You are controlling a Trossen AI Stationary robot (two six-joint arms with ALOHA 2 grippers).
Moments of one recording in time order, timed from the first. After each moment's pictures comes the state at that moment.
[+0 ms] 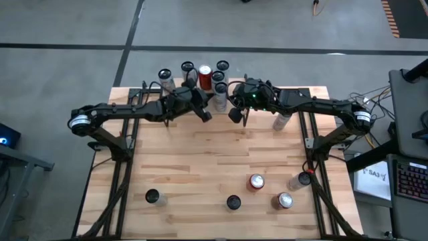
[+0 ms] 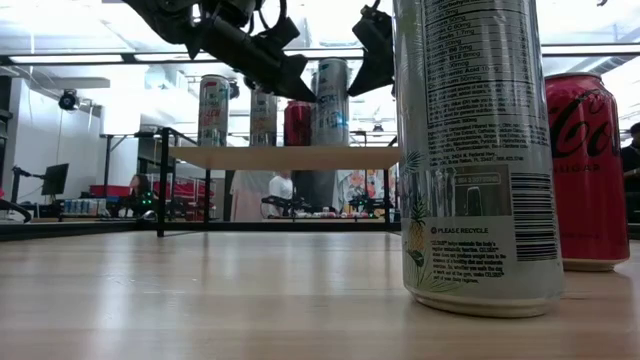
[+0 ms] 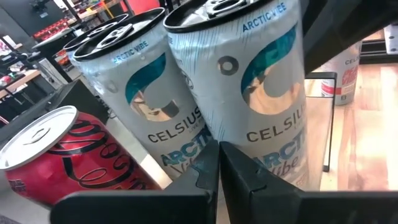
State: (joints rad) left arm 0.31 1.49 1.00 0.20 -0.30 0.28; right arm -0.32 1.48 1.25 -0.30 0.17 0.02
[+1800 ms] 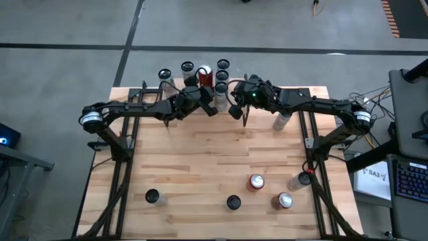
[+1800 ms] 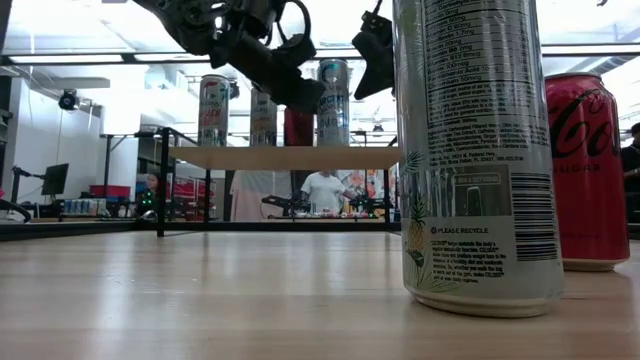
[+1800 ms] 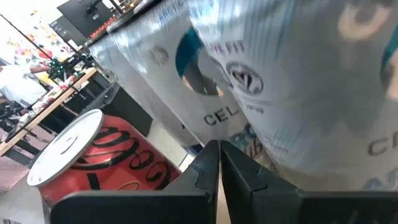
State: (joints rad) left arm 0.32 1.62 1.09 0.25 -0.51 0.40; right arm -0.33 1.48 1.25 -0.31 0.29 -0.03
